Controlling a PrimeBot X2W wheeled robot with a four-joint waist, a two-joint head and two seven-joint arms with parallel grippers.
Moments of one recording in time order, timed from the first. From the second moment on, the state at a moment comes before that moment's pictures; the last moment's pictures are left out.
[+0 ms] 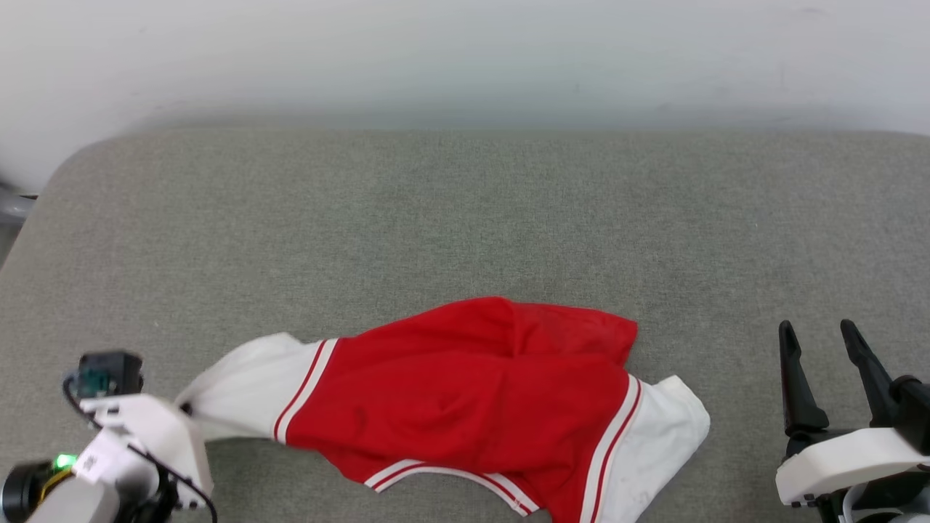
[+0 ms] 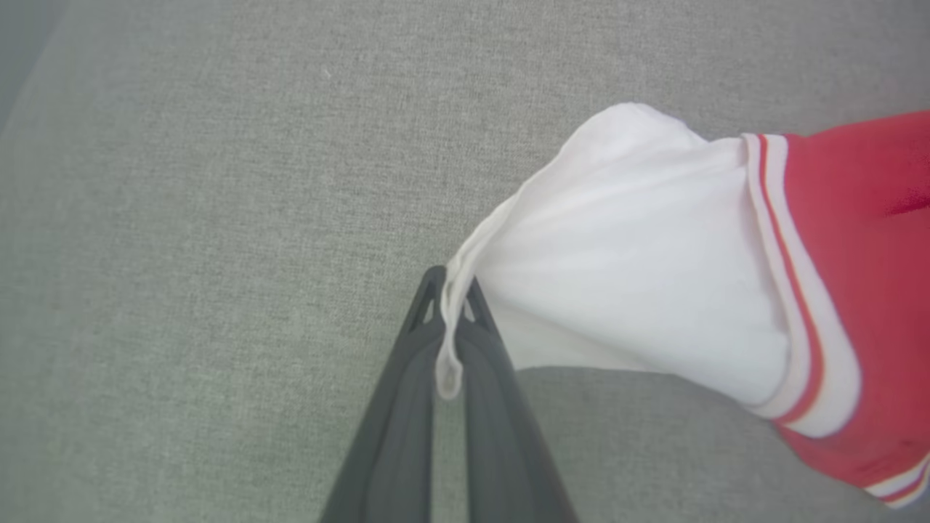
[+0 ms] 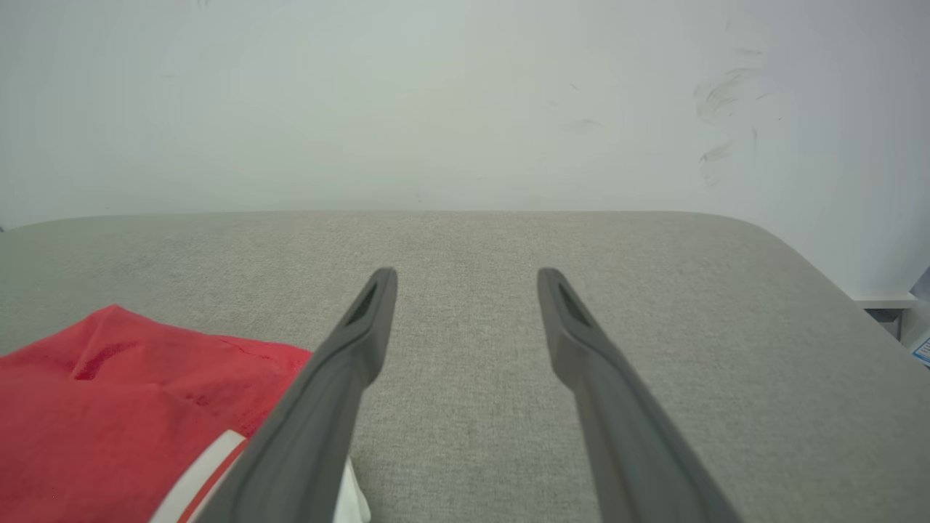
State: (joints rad) left arm -0.22 0.62 -0.40 0.29 -0.76 0.22 0.31; right arm 0.01 -0.05 -0.15 -0.04 0.10 0.13 -0.05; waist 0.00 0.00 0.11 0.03
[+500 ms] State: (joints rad) left arm -0.09 0.53 -0.39 0.20 -0.74 0.26 0.04; right arm 0.10 -0.05 -0.17 -0.07 0.13 0.13 0.02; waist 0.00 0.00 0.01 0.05
